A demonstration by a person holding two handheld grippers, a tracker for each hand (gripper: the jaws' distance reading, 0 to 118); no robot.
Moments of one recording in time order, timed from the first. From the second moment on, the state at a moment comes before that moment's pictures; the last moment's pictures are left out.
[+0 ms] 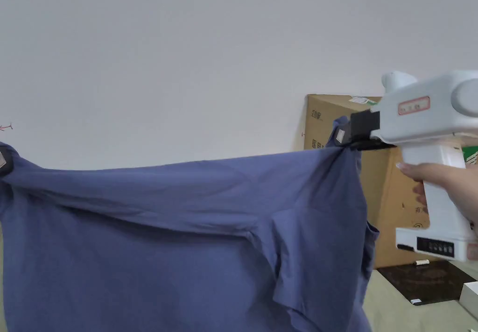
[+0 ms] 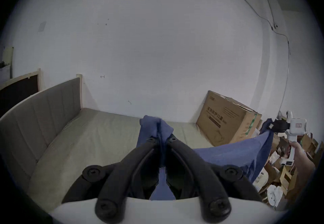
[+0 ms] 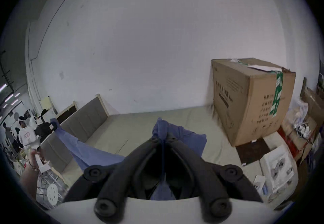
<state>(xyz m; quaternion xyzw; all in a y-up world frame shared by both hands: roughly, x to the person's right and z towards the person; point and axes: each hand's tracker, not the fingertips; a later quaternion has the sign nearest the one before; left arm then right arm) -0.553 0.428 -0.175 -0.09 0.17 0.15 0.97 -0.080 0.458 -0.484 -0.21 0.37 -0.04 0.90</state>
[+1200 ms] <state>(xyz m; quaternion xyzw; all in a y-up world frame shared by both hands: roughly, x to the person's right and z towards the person) -0.567 0.045 -0.101 -0.49 0.18 0.27 0.81 -0.050 0.032 -0.471 -0.58 0.26 -0.04 0.77</state>
